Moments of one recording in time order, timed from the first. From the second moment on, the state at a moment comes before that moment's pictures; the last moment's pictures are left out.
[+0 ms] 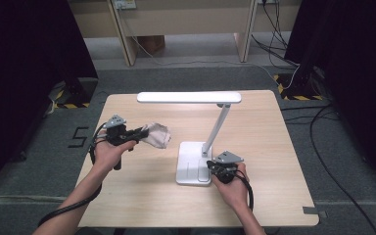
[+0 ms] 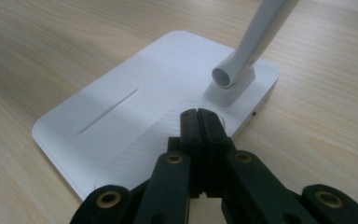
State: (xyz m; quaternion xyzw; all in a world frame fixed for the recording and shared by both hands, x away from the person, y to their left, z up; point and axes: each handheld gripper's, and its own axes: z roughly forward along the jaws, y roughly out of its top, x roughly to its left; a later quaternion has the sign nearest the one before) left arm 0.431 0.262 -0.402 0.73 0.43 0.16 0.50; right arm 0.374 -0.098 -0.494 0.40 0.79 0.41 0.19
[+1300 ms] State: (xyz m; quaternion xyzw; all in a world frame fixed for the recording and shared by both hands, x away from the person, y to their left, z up) left arm 0.419 0.277 -0.357 0.73 0.42 0.19 0.51; right arm 0.377 -0.078 -0.497 0.39 0.82 0.39 0.17
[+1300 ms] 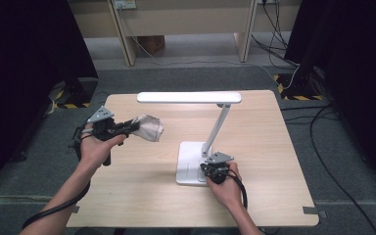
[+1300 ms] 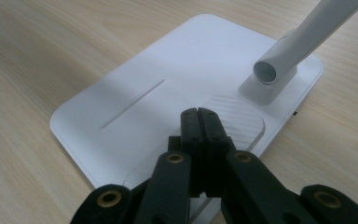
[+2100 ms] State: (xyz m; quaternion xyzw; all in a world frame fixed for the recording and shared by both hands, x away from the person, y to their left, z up) left arm 0.413 0.285 -0.317 0.71 0.41 0.22 0.54; right arm 0.375 -0.075 -0.497 0.39 0.82 0.38 0.17
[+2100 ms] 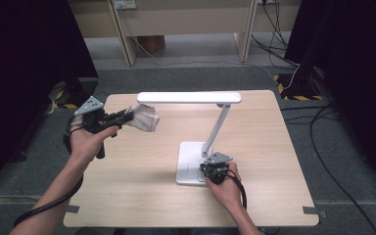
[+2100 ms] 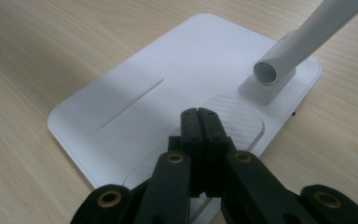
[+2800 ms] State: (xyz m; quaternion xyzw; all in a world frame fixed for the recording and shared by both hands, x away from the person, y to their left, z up) left arm 0.403 0.284 -0.271 0.70 0.37 0.25 0.57; right arm 0.375 -0.075 -0.497 0.39 0.82 0.38 0.18
